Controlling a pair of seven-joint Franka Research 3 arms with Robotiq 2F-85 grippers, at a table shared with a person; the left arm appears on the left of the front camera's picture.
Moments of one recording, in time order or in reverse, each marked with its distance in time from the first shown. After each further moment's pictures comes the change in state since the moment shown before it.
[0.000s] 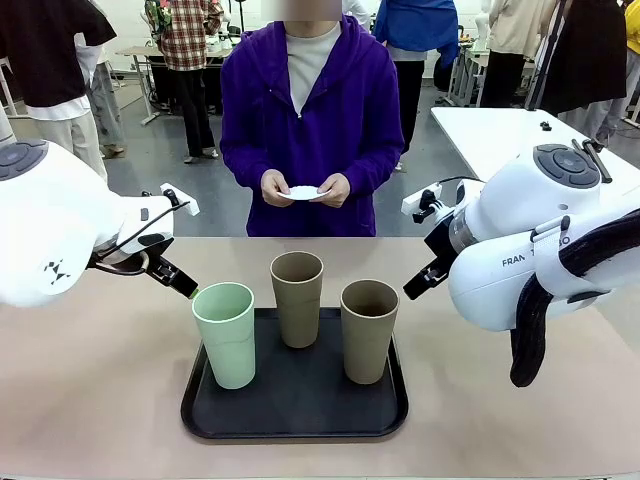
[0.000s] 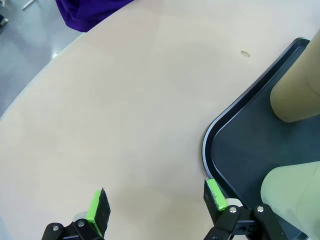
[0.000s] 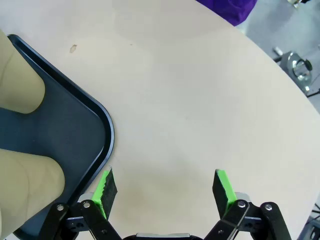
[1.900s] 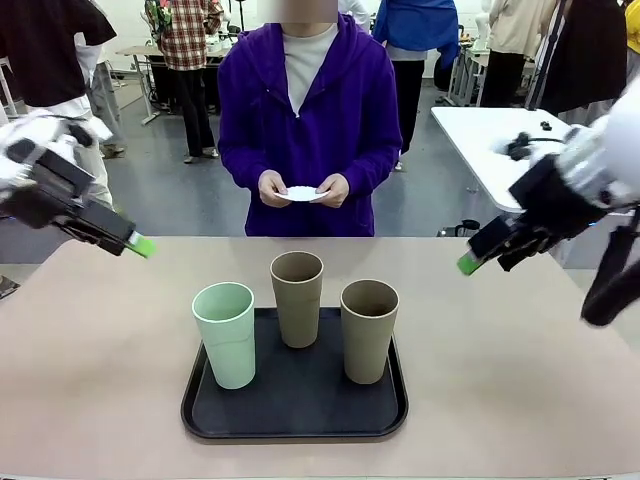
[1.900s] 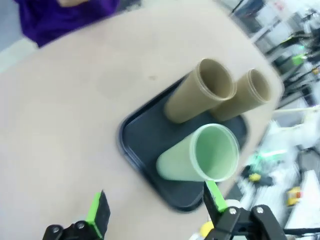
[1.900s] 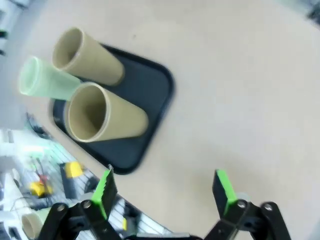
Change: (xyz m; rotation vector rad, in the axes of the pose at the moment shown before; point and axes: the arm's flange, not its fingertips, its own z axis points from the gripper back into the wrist) left arm -0.024 0.054 0.136 -0.511 -0.112 0.221; right arm -0.035 -0.051 0.151 0.368 0.064 -0.351
